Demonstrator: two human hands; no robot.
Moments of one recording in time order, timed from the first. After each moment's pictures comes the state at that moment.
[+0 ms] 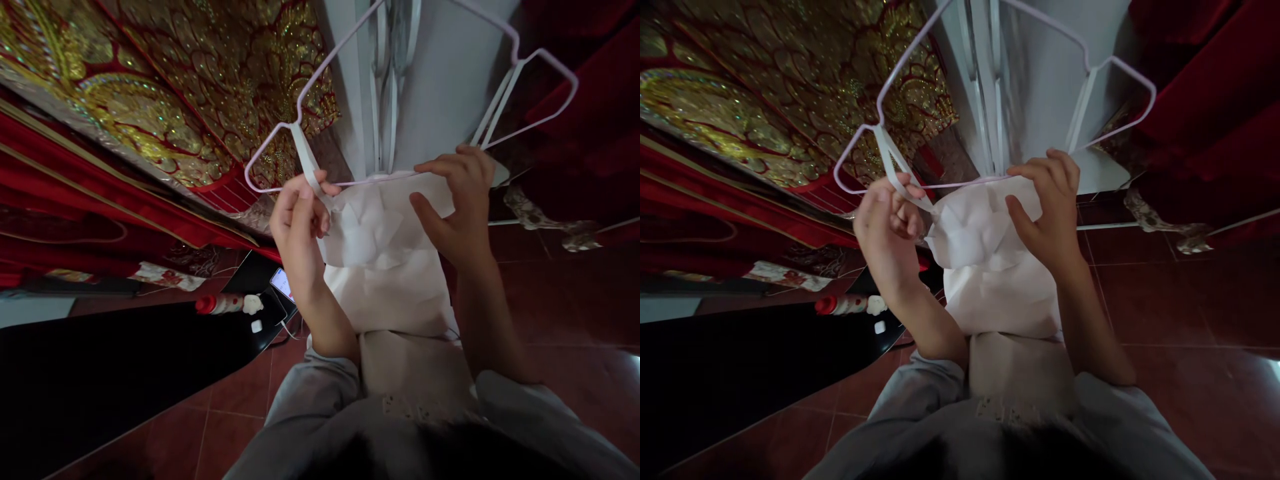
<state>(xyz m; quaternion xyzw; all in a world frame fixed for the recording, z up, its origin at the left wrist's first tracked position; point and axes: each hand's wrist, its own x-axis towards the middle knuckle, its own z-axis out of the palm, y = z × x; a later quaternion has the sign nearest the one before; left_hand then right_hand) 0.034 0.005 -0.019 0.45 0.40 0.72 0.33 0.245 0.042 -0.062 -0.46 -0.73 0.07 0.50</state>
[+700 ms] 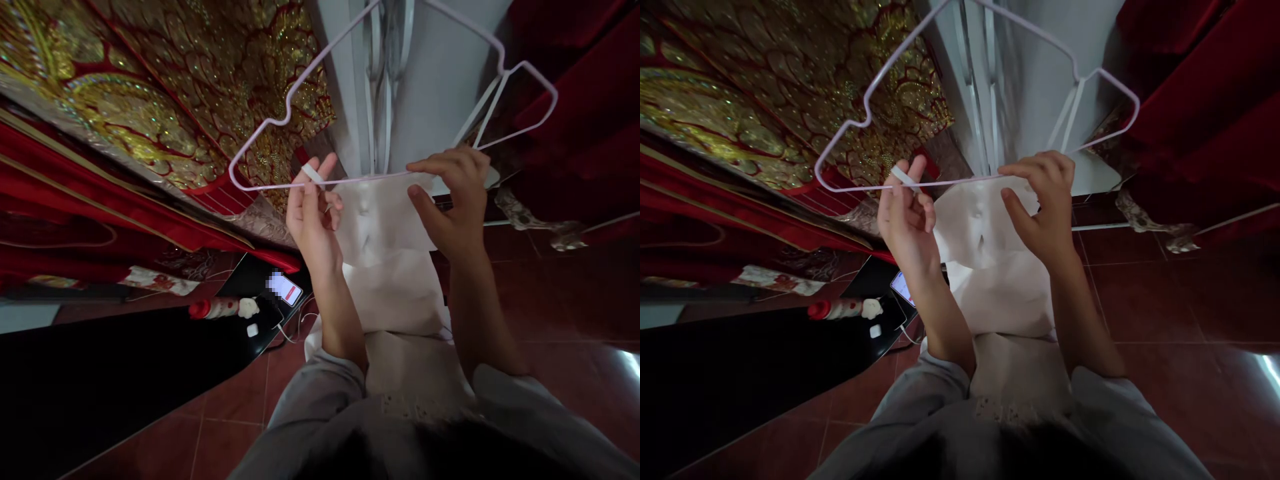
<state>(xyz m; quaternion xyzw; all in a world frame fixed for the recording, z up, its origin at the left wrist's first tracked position) 0.055 0.030 -0.043 0.36 0.34 0.78 0.37 0.239 0.045 -0.058 -0.46 -0.71 0.08 0.53</state>
